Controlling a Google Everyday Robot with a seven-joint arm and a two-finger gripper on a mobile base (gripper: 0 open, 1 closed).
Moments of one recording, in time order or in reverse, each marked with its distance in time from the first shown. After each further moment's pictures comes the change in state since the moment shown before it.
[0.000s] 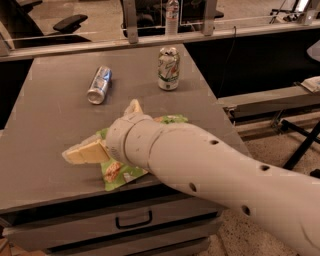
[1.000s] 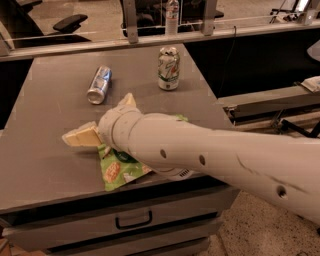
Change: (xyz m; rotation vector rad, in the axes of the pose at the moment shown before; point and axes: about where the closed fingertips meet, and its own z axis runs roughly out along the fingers) arm 0.001 -0.022 0.067 0.065 -0.025 0.015
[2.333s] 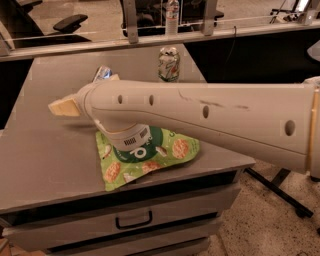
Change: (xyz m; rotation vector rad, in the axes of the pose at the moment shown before) arm -0.041 -0.024 0.085 0.127 0.015 0.057
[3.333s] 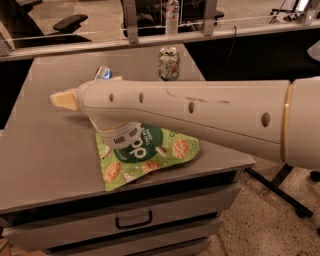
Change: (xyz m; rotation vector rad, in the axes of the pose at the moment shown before) arm 0.000 -0.012 0.019 0.083 -0.002 0.139
